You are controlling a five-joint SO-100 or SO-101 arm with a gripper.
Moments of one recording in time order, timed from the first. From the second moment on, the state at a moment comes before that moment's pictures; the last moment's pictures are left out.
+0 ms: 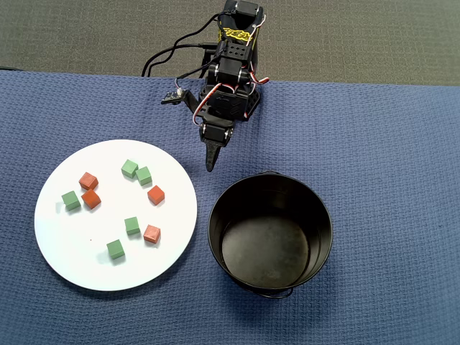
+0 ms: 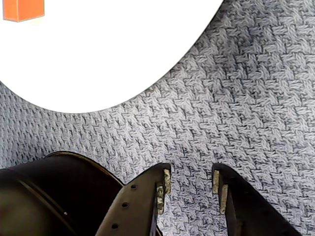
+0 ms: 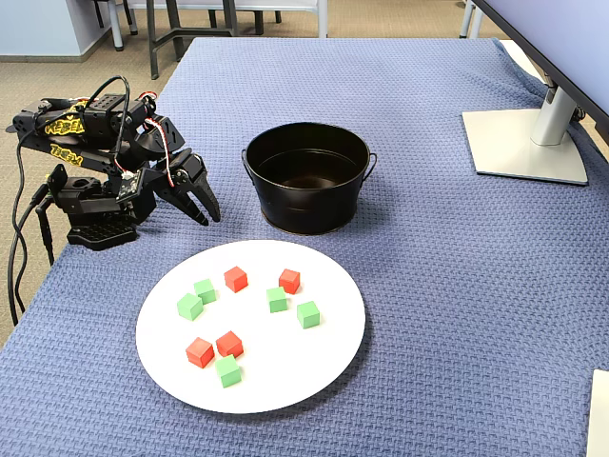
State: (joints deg) arm 11.0 170.2 166.6 57.4 -1.8
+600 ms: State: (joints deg) arm 19.6 153.0 156.0 52.9 9.5
